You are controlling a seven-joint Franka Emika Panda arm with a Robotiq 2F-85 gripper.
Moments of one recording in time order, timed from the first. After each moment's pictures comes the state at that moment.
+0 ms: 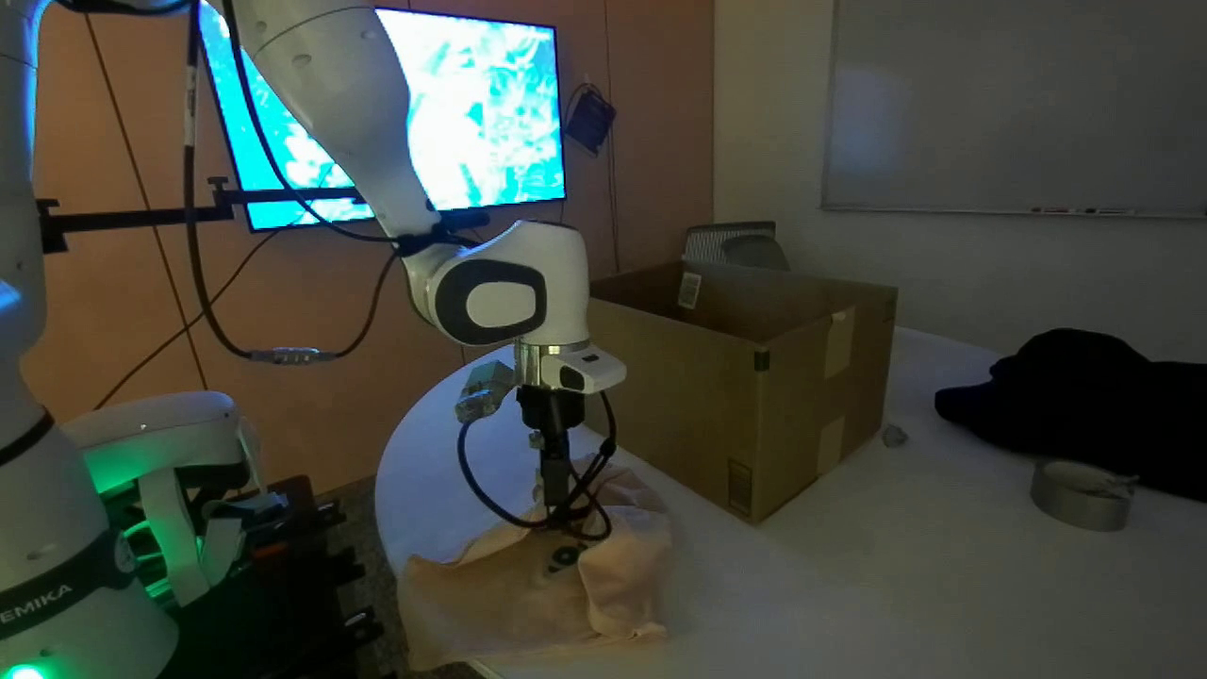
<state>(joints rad) 0.05 0.29 -0.16 -2.45 -0.08 2.66 0.41</state>
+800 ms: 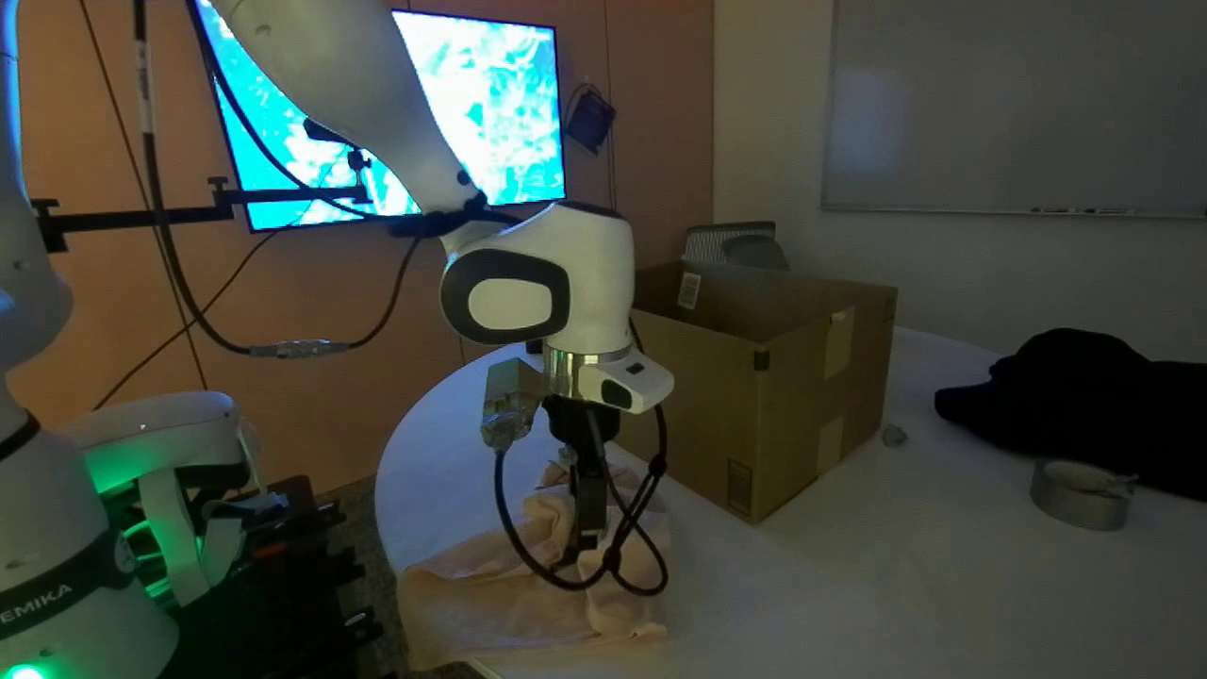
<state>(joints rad) -0.14 0.26 -0.13 -2.41 0.11 2.59 0.02</state>
